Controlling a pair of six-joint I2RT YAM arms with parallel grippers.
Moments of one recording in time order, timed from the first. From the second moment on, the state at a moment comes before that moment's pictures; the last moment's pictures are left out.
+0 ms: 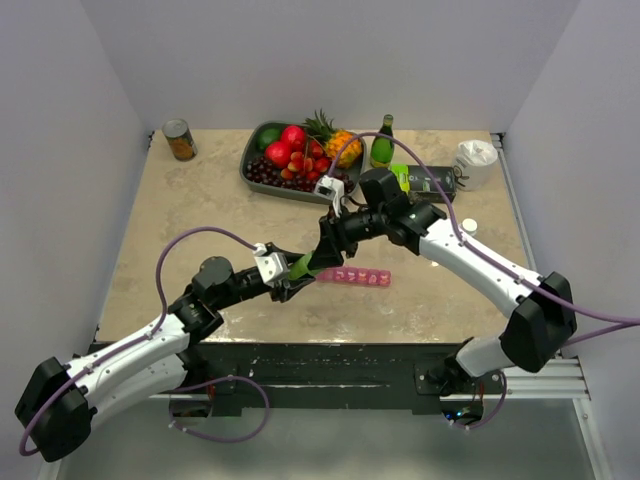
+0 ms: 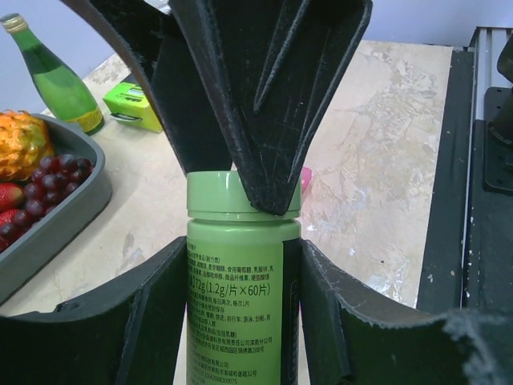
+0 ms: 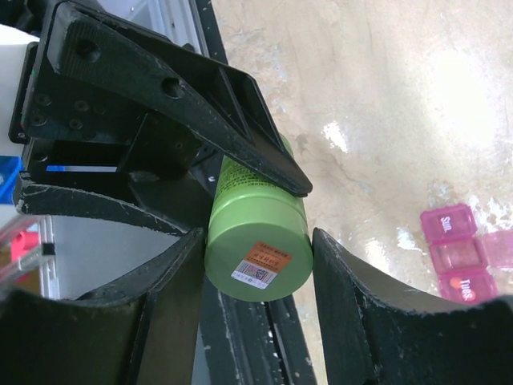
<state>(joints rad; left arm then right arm) -0.74 0.82 0.36 0.42 0.39 0.16 0.68 1.44 1.21 -0.43 -0.77 0.16</state>
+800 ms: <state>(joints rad) -0.73 0.81 0.35 0.48 0.49 0.13 0.77 1.63 1.67 -1.19 -0.82 -1.16</state>
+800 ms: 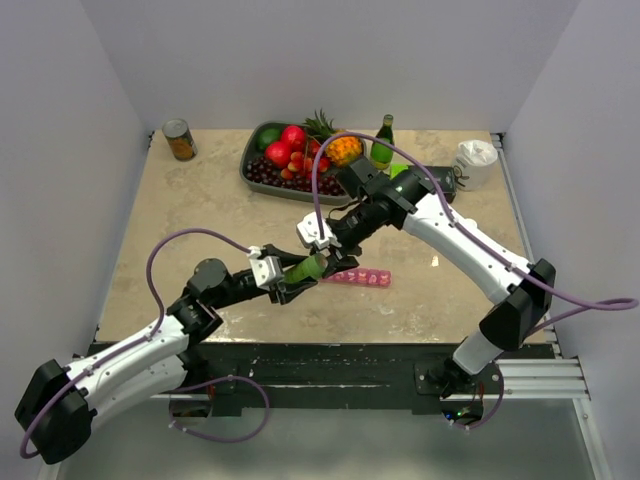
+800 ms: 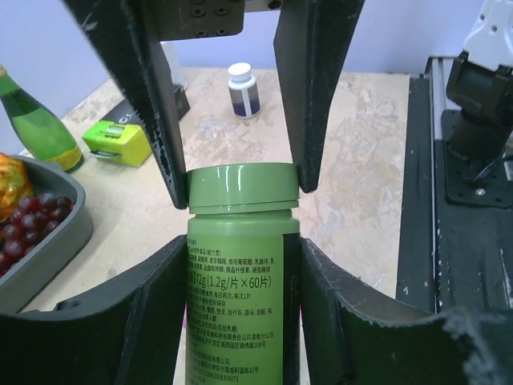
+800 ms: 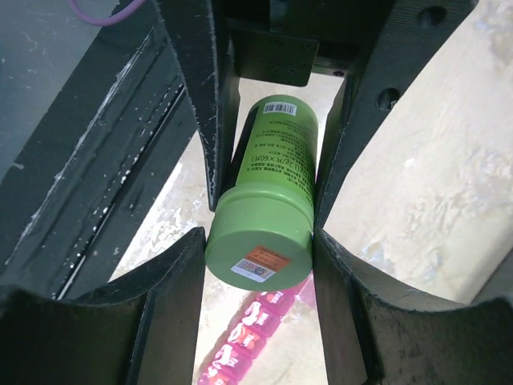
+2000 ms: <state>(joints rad) -0.60 1.00 0.20 1.09 0.82 -0.33 0.88 1.58 1.72 -1.20 -0.68 -1.14</state>
